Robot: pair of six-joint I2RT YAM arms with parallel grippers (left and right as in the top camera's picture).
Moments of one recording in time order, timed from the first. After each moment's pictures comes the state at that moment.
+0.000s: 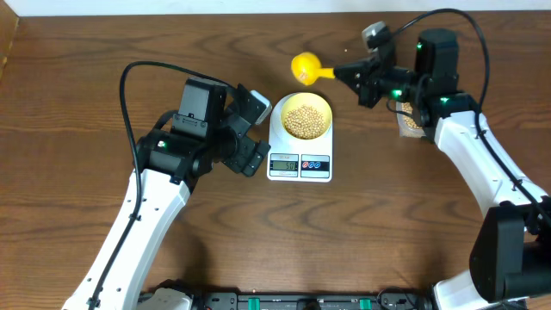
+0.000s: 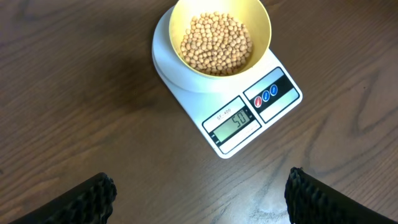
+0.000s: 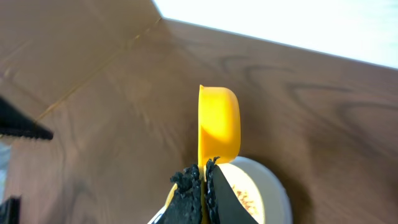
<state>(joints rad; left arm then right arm) -0.32 1.33 1.21 -0.87 0.24 0.31 0.14 1.71 1.23 -0.03 -0.86 0.02</state>
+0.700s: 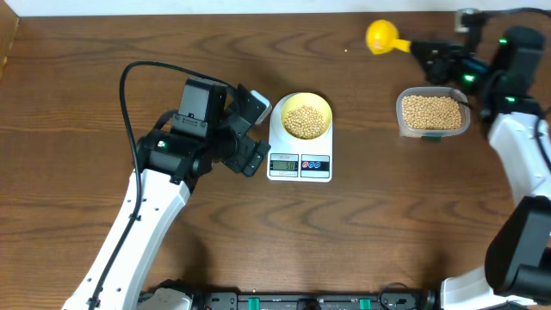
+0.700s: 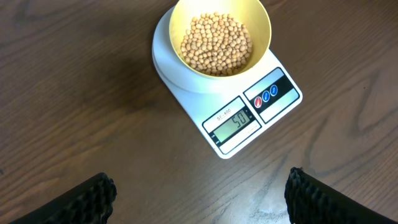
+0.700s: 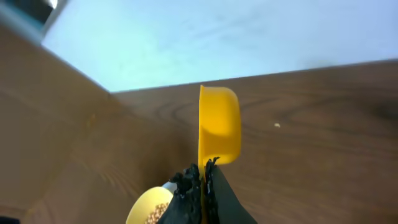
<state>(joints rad) -0.32 1.33 1.21 -0.87 0.24 0.31 -0.21 1.71 1.23 0.02 -0.90 0.31</state>
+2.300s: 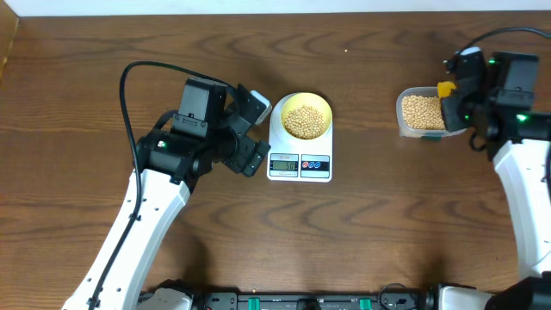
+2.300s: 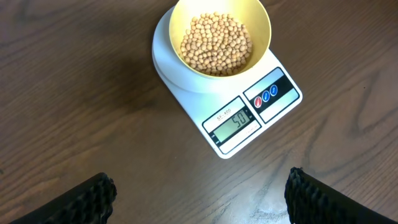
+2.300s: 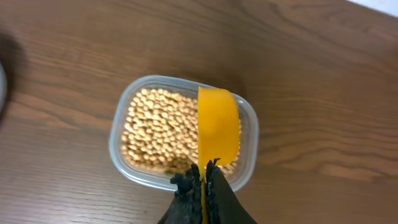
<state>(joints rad) -0.32 1.33 1.21 -0.87 0.24 0.31 -0.08 1.45 1.23 -0.65 0.00 -0.36</state>
